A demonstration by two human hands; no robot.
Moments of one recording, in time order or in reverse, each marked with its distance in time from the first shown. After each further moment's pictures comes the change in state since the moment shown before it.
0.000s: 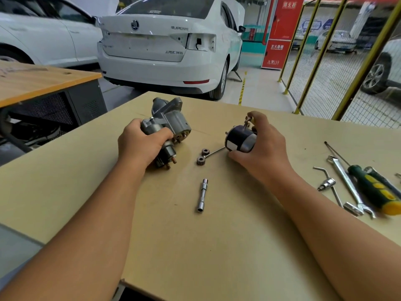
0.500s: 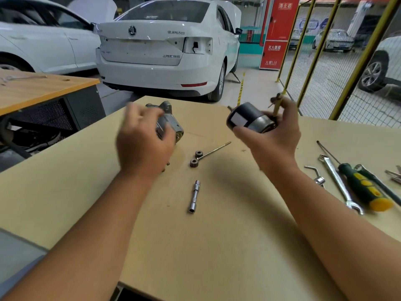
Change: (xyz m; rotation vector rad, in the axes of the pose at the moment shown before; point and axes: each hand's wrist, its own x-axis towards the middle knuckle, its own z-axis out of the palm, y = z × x) left_hand -0.040 0.031 0.007 0.404 0.334 0.784; right_hand 0.008 -0.008 -0.021 0.494 0.409 0.125
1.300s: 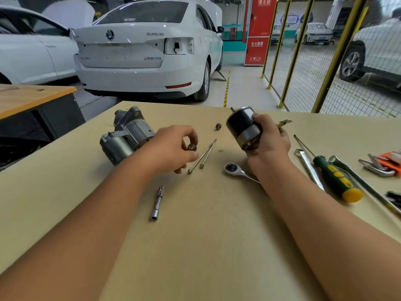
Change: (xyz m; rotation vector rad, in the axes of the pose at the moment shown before) left_hand 0.023 0.059 0.048 -0.301 -0.989 -0.161; right_hand 0.031 0.025 -0.024 0.785 0.307 0.776
